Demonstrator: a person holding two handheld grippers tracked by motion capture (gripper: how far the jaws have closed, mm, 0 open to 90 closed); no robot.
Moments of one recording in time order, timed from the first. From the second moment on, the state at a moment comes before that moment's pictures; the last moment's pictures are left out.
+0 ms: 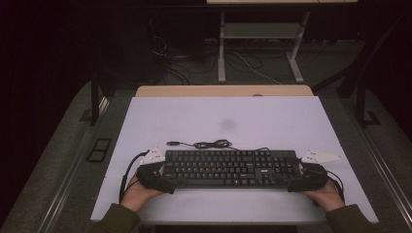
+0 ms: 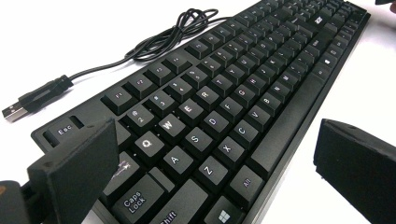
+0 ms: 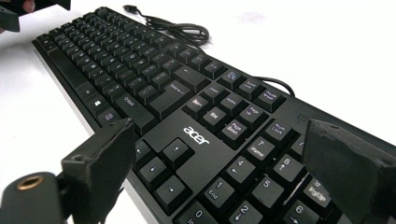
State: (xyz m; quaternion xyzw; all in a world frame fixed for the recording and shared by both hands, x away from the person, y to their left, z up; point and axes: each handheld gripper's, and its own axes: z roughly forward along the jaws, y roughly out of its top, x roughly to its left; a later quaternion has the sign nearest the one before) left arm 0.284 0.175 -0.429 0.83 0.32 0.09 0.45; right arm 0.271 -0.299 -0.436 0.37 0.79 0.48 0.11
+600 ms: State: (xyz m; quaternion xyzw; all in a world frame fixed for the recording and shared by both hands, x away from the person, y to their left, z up) left arm 0.283 0.178 -0.428 0.82 0.33 0.09 0.46; right arm 0.279 -0.291 -0.426 0.36 0.79 0.48 0.10
